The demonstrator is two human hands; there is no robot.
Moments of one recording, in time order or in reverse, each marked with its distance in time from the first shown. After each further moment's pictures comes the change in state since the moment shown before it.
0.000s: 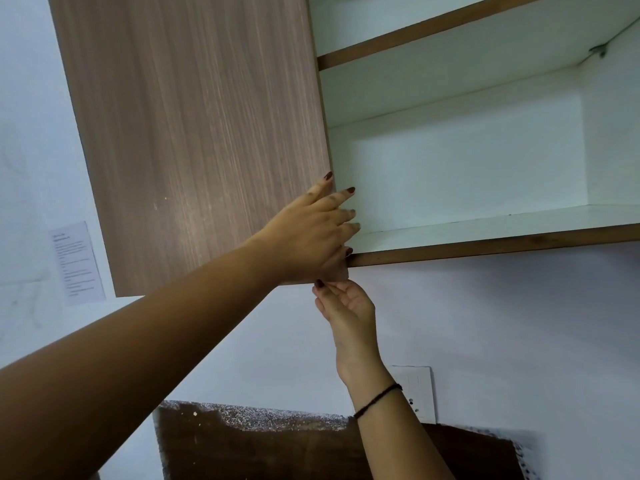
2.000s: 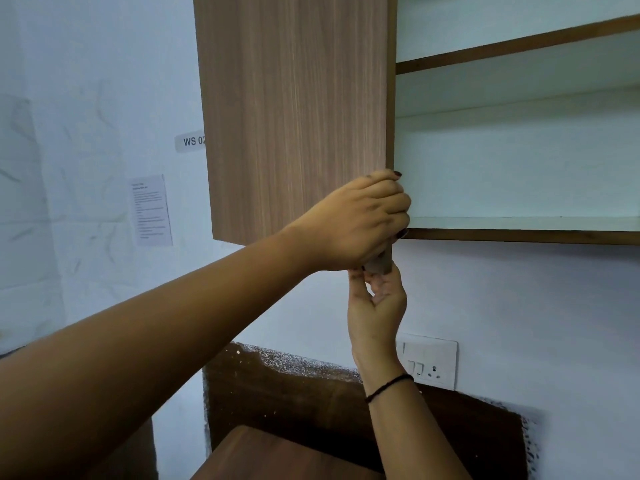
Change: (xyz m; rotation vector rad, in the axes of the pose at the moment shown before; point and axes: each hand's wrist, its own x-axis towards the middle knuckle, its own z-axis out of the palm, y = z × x) left_hand -0.118 0.001 -0.073 -0.100 0.333 0.052; right_hand -0.117 0.004 0.080 -0.276 0.120 -0.415
